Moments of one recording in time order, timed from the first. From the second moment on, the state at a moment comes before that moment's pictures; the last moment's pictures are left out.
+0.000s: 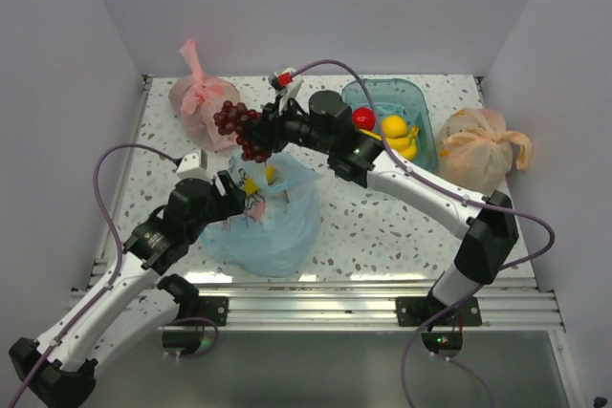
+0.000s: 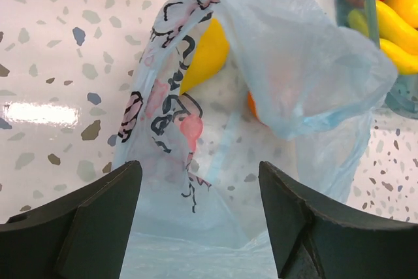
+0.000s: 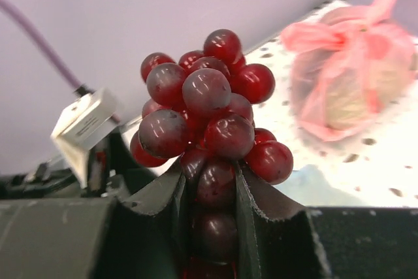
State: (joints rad) left arm -0.57 0.67 0.66 -0.54 -0.32 -0.66; right arm 0.87 1.64 1.47 0.09 -0.27 0.28
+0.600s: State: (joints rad) left arm -0.57 0.67 0.60 -0.50 -0.40 -0.52; right arm 0.29 1.70 1.53 -0.21 0.10 0.17
